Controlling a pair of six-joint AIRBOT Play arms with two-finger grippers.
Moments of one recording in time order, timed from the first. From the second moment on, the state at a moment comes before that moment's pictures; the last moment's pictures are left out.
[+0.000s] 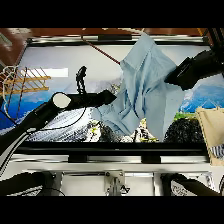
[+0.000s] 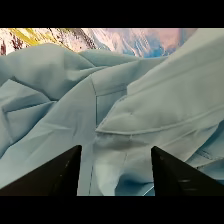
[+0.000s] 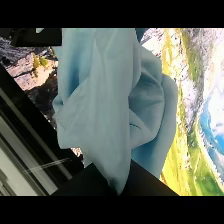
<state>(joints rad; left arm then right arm) -0.56 -1.33 1.09 0.64 -0.50 -1.47 0.02 -1.27 1.91 -1.05 1.78 0.96</state>
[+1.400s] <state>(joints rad) -0.20 -1.33 1.16 -0.04 -0.61 -0.95 0.02 -1.27 1.91 -0.96 1.75 0.99</state>
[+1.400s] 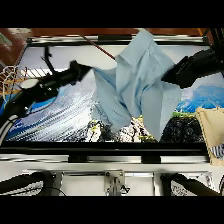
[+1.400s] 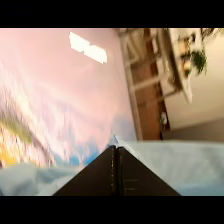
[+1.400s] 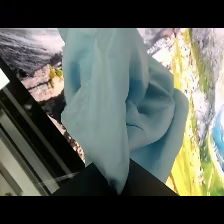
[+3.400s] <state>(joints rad) 0.05 -1.31 1.49 -0.11 -0.85 -0.96 0.21 -1.35 1.91 -1.20 1.67 0.95</state>
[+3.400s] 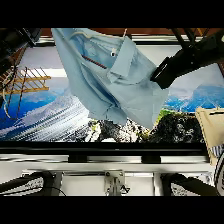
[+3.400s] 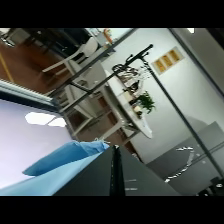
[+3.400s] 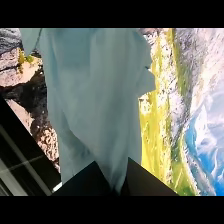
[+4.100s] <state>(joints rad) -0.13 -1.30 1.61 -0.04 -1.21 -0.86 0.30 -1.41 1.92 -1.25 1.57 1.11</state>
